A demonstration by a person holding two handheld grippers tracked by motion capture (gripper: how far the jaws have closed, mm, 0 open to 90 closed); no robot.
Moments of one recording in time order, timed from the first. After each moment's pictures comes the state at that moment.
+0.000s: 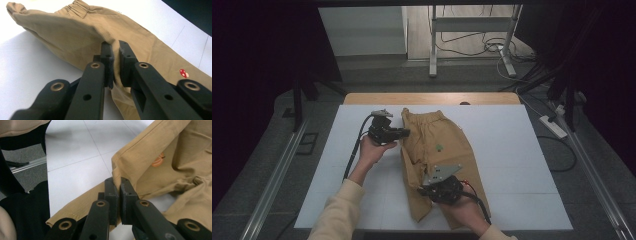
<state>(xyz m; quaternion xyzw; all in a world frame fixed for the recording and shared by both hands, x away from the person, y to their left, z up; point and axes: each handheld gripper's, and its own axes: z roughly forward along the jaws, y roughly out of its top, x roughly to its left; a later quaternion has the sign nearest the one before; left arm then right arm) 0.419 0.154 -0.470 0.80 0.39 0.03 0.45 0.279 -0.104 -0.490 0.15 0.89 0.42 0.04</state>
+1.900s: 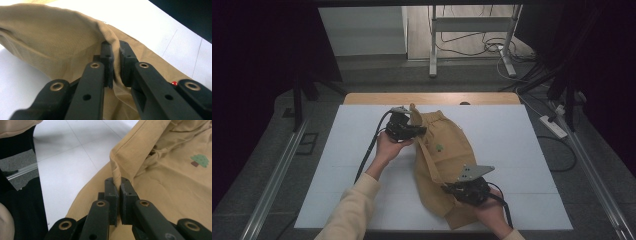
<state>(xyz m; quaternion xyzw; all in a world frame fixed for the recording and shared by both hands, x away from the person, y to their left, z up) 0.430 0.103 -0.459 0.81 0.37 0.02 0.46 0.276 -0.170 -0.481 0.21 0.88 0.43 0.07</state>
